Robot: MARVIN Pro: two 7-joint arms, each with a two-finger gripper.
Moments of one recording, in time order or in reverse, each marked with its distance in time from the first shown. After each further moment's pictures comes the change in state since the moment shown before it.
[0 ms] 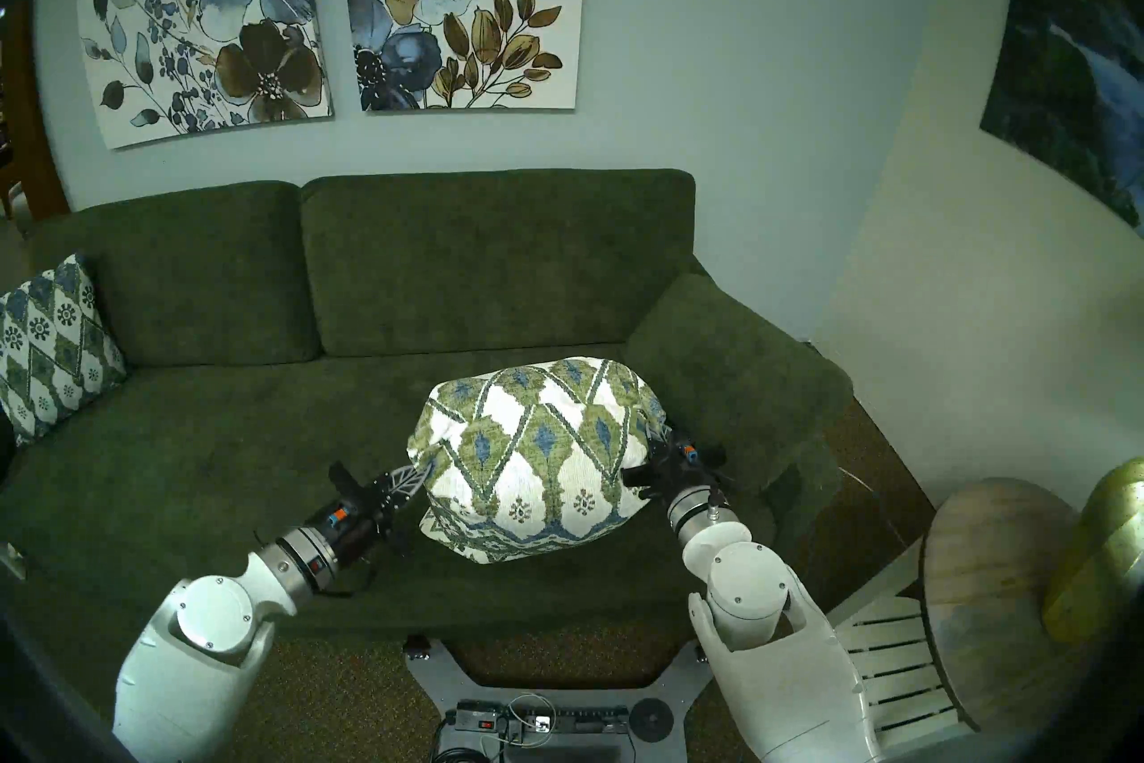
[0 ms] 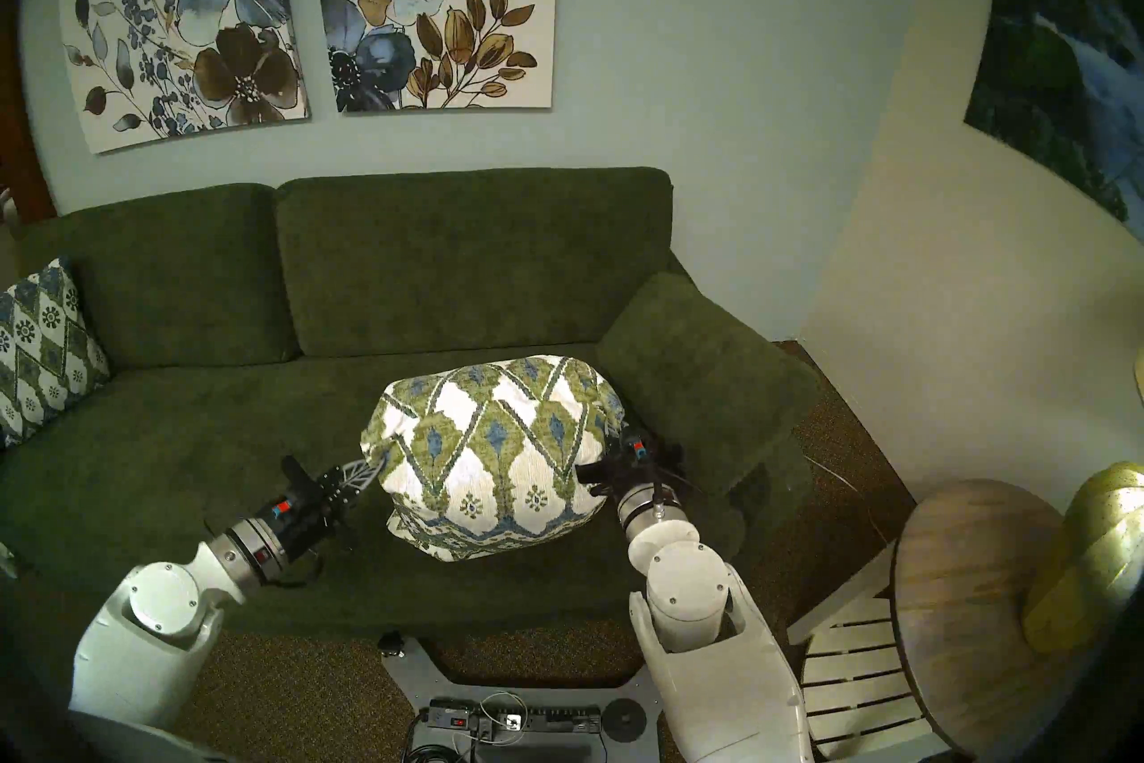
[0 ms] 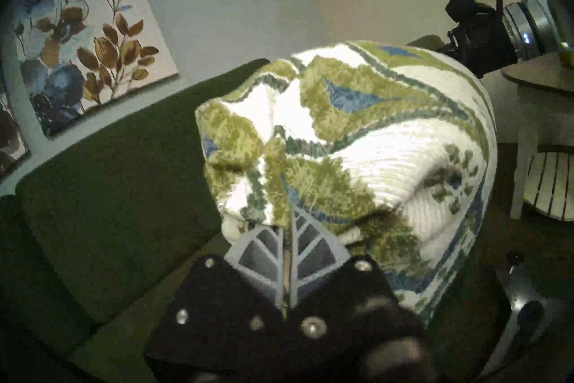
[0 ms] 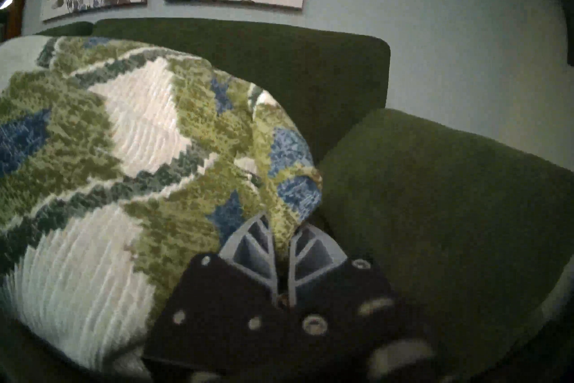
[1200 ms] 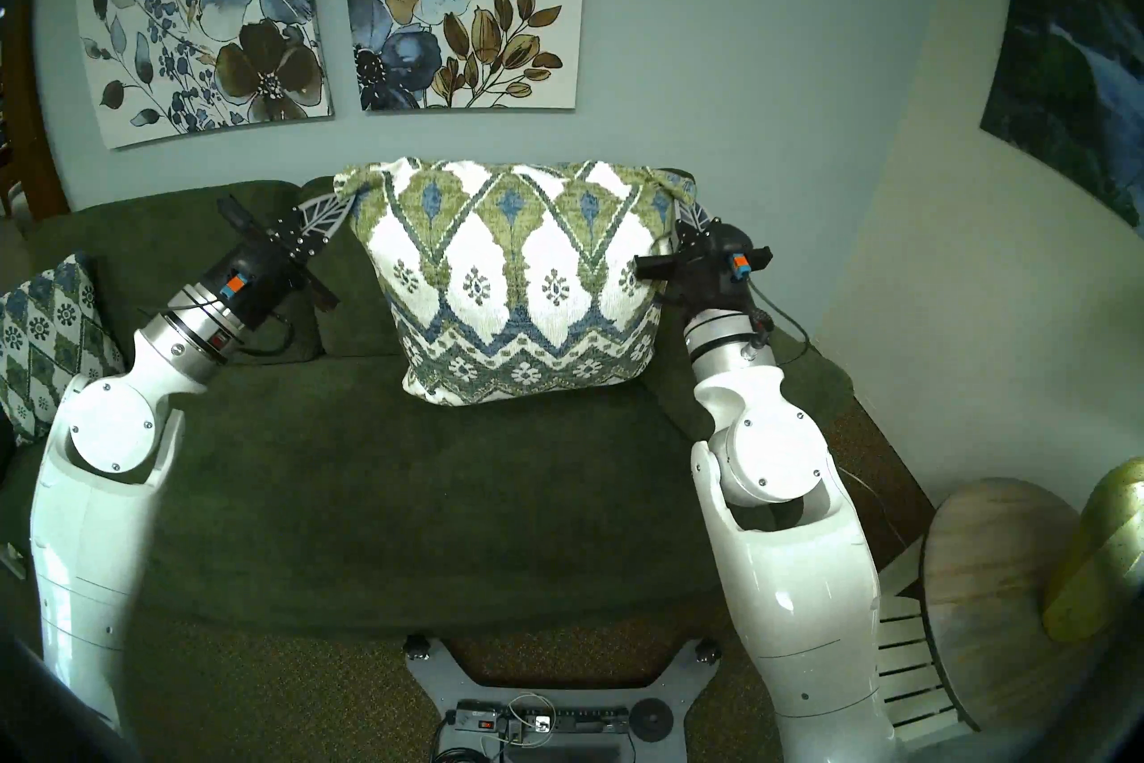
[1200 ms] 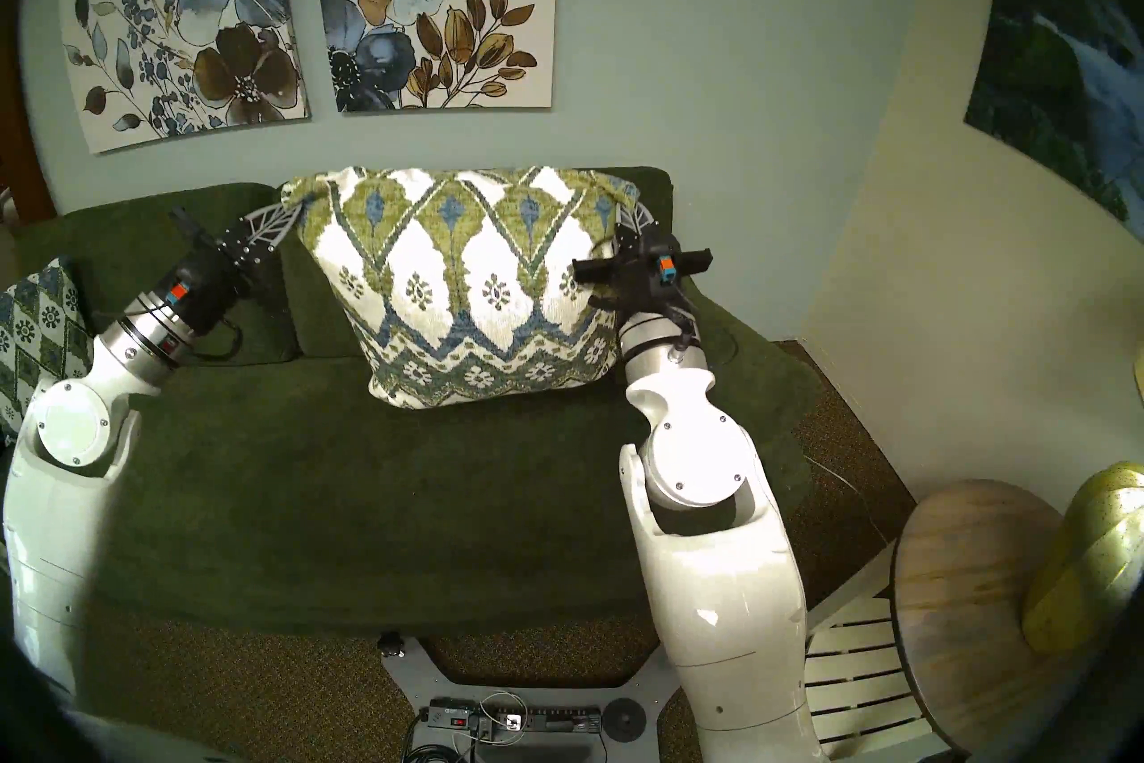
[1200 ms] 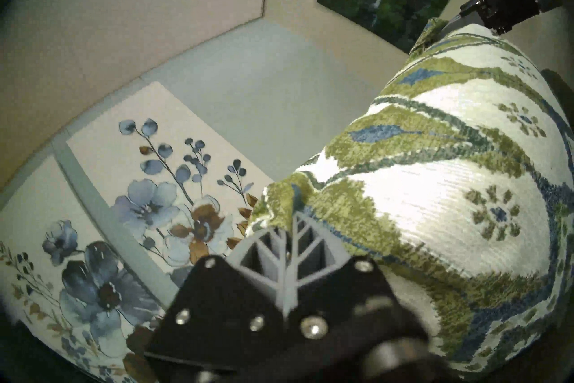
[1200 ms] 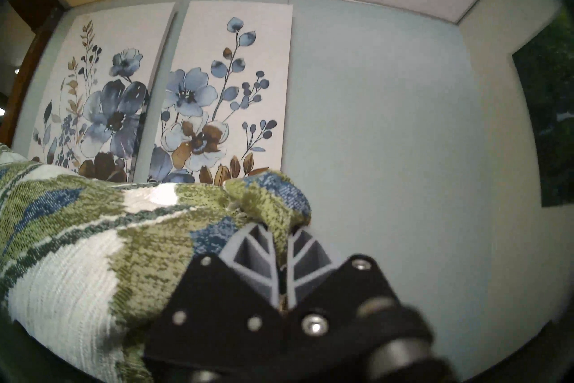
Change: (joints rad) left arm -0.274 0.137 -0.306 -0.341 0.012 -0.062 0.061; right arm 0.229 -0.090 0.016 -0.346 -0.030 -0.089 -0.005
